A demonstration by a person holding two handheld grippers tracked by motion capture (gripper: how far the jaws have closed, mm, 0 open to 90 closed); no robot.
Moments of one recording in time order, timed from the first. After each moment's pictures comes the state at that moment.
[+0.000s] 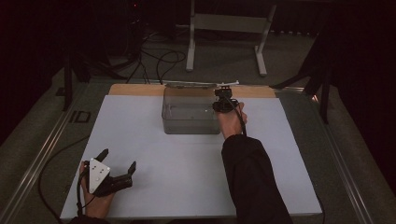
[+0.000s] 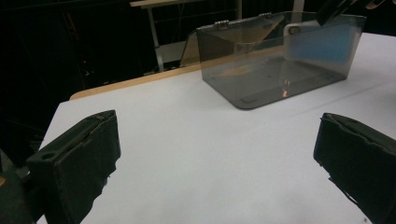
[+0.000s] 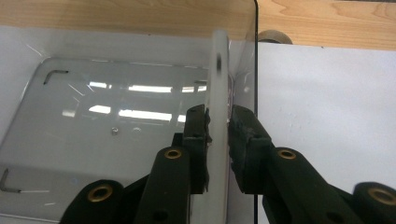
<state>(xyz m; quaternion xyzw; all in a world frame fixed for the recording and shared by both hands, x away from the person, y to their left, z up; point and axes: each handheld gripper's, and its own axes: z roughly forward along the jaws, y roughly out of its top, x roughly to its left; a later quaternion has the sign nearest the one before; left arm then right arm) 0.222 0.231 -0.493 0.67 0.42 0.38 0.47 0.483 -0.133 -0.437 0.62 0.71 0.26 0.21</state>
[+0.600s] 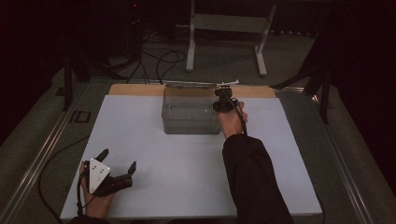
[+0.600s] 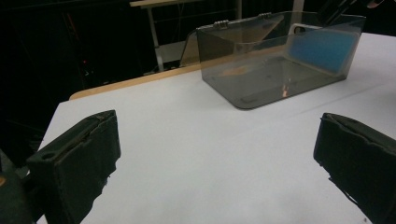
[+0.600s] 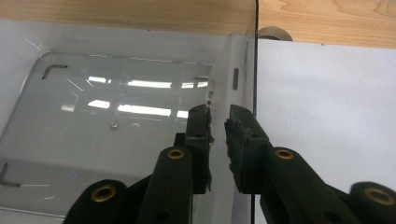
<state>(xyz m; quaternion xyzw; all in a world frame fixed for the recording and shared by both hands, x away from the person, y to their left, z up) 0.222 0.231 -0.493 0.67 0.42 0.38 0.47 0.484 -0.133 -0.435 0.62 0.71 0.25 0.20</state>
